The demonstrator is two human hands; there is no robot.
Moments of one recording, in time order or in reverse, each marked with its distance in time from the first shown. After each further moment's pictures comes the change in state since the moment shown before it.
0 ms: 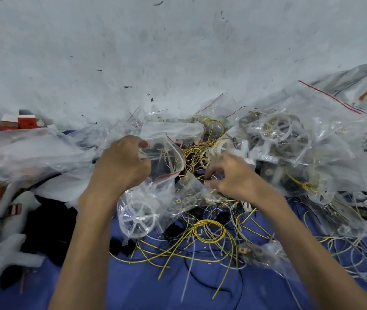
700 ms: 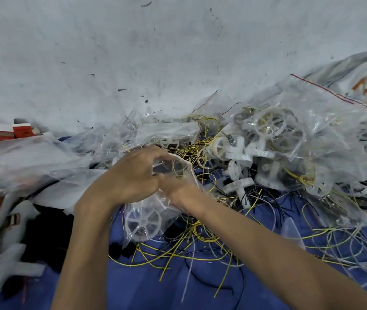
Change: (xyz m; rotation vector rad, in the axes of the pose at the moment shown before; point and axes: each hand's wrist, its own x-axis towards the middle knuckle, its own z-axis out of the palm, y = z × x) left_hand -0.015 0.022 -0.009 -0.099 -0.342 0.350; right_hand 0.032 -0.086 0.047 -0.146 -0.295 -0.102
